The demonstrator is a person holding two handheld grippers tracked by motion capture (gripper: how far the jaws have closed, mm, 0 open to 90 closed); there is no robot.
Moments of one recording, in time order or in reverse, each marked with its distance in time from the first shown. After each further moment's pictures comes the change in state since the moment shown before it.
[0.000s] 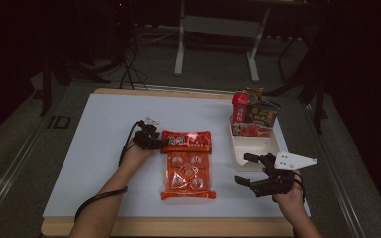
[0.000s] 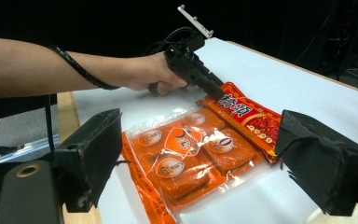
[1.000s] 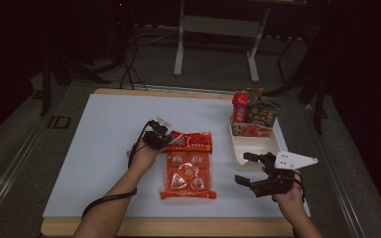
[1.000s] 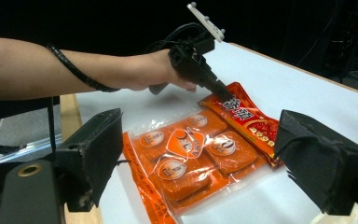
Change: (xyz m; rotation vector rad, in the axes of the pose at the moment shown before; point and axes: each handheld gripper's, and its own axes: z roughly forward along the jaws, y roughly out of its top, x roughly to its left) left arm -0.040 0.019 -0.004 0.063 0.107 0.094; right arm -0.001 0.001 0.000 -0.009 0.003 -0.010
